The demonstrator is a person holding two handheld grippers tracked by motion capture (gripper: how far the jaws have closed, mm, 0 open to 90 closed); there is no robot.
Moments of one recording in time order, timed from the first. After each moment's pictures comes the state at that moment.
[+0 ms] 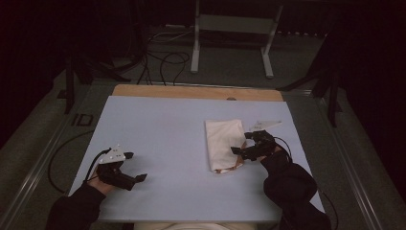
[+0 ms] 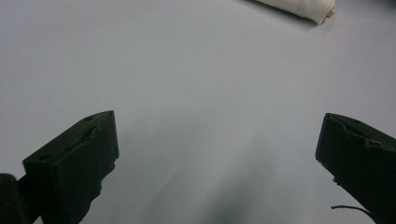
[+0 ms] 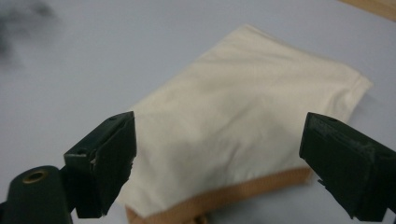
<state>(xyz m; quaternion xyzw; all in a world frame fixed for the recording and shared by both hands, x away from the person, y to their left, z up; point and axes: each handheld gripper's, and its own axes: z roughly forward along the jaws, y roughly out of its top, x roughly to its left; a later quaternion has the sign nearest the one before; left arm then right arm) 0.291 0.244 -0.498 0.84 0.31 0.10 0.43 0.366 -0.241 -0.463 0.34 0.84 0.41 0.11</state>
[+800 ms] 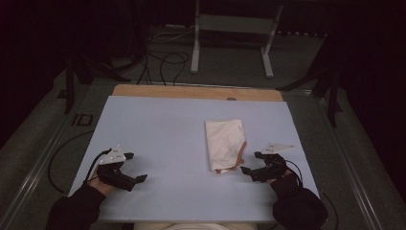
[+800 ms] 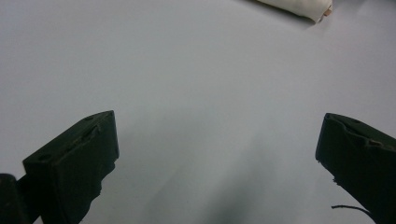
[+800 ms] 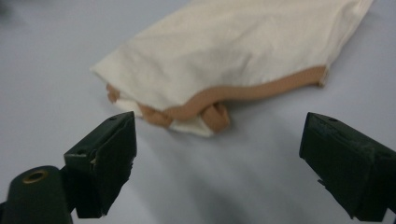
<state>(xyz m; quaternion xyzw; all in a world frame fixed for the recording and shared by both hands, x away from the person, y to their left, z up) 0.289 0.243 -0.499 0.84 0.31 0.10 0.43 0.311 -0.273 -0.499 0.37 0.83 0.41 0.10</state>
